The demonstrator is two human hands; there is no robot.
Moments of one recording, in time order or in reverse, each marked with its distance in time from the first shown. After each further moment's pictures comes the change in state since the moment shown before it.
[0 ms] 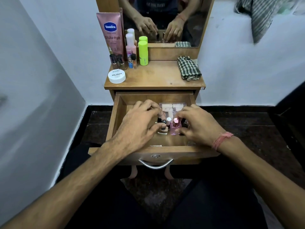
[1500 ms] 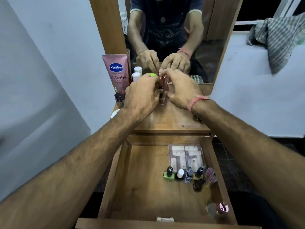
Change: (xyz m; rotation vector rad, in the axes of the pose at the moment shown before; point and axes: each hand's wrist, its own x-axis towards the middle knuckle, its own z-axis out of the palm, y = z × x) left_hand 0.212 -0.059 -0.058 0.301 0.317 -0.154; right_hand 0.243 0.013 -0.067 0.109 0.307 0.015
